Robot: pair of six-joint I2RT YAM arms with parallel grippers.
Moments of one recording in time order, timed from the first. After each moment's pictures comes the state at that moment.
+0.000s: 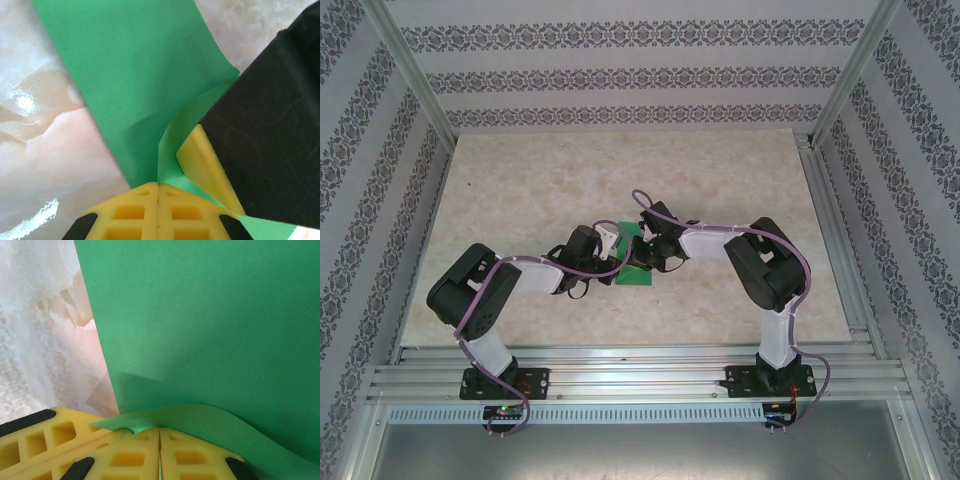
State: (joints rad) left arm -0.58 1.71 0.66 0.25 0.25 -0.24; right arm 0.65 1.97 1.11 -0.19 -0.45 0.82
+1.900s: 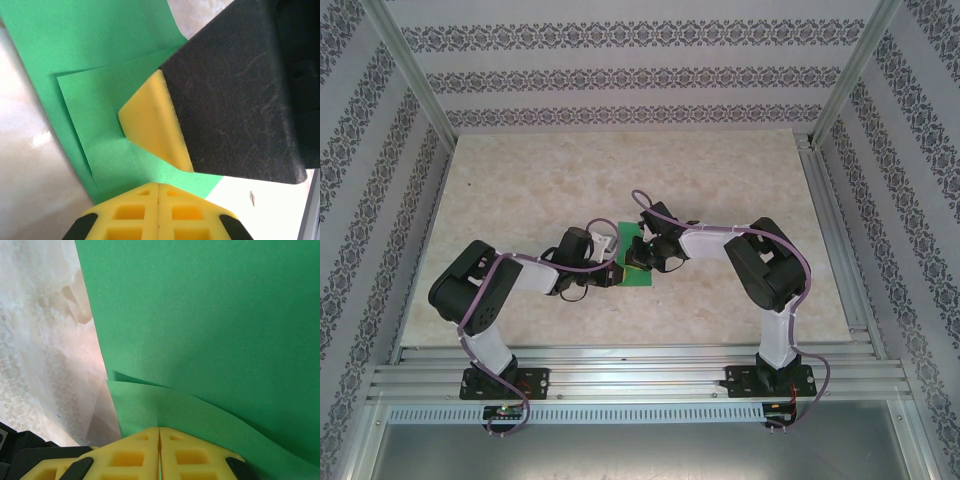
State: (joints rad) left arm -0.52 1.74 0.61 0.33 0.58 -0.46; right arm 0.65 1.97 1.11 -0.19 -0.45 0.81
